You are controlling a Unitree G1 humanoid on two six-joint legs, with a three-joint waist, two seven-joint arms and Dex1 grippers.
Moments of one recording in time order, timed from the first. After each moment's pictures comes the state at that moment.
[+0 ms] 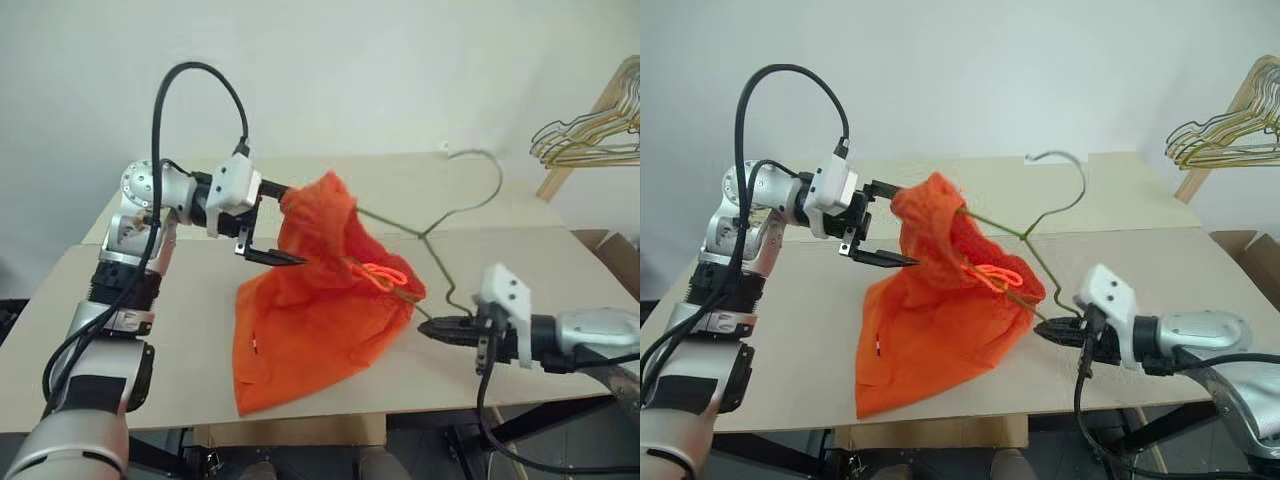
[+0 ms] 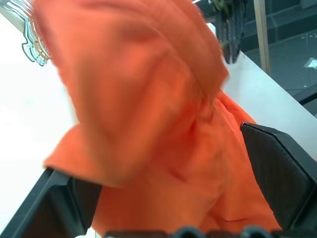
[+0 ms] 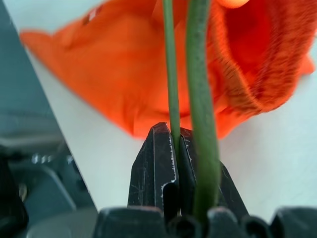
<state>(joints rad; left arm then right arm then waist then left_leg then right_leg) -0.98 0.62 -0.14 0.38 -0.35 0.01 -1.58 -0.04 -1.00 -0.11 -0.60 0.60 0.79 0.95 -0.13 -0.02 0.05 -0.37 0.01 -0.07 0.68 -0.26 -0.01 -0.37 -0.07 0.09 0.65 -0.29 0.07</state>
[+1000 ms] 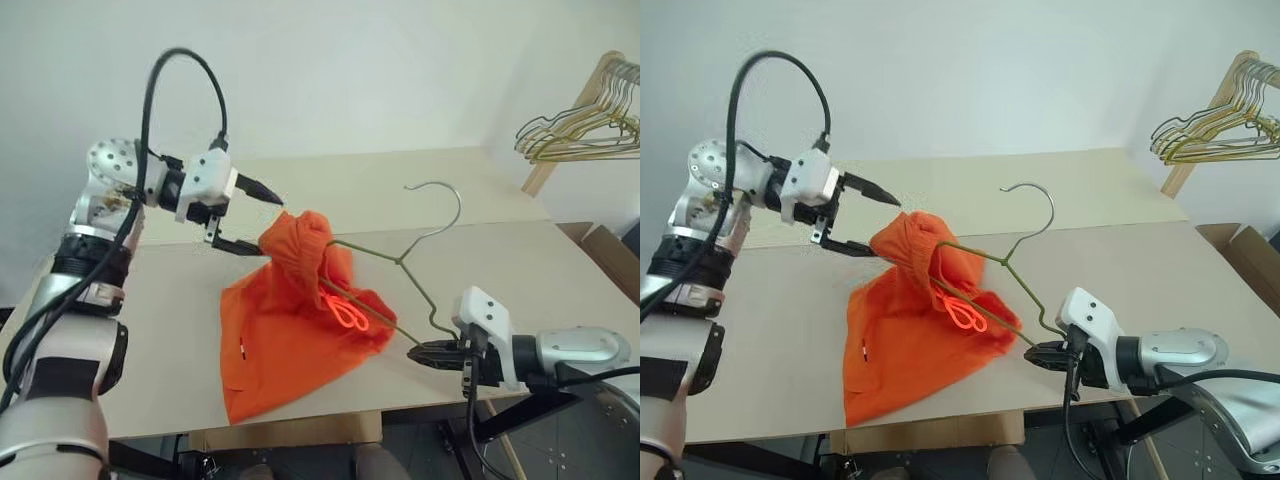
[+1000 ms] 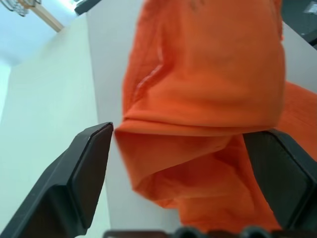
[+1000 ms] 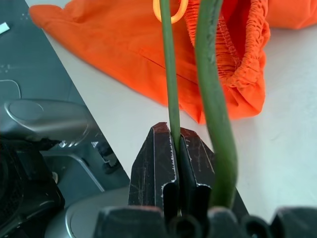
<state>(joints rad) -1.15 0.75 -0.27 0.65 -0.32 -0.18 -1.61 0.00 -0.99 -0.11 -0.67 0.67 0.90 0.87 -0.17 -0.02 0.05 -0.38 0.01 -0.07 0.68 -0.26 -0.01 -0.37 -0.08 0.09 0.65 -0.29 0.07</state>
